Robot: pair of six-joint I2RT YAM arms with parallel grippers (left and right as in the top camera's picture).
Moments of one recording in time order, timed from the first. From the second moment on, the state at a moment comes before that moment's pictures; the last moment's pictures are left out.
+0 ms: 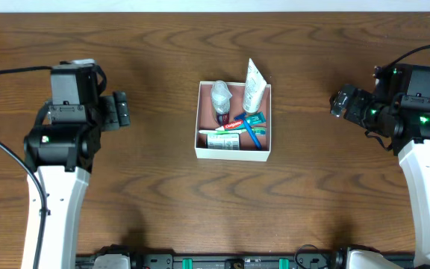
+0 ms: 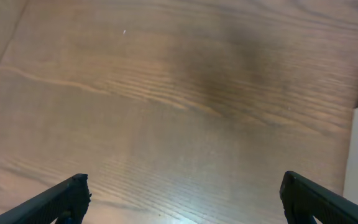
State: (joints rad) left arm -0.01 1.23 1.26 -0.93 -0.25 -0.11; right arm -0.12 1.35 1.15 -0.78 -0.21 0.33
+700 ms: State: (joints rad) left arm 0.00 1.27 1.26 -0.92 -0.25 -0.15; right arm -0.12 1.35 1.15 -0.82 -0.21 0.31
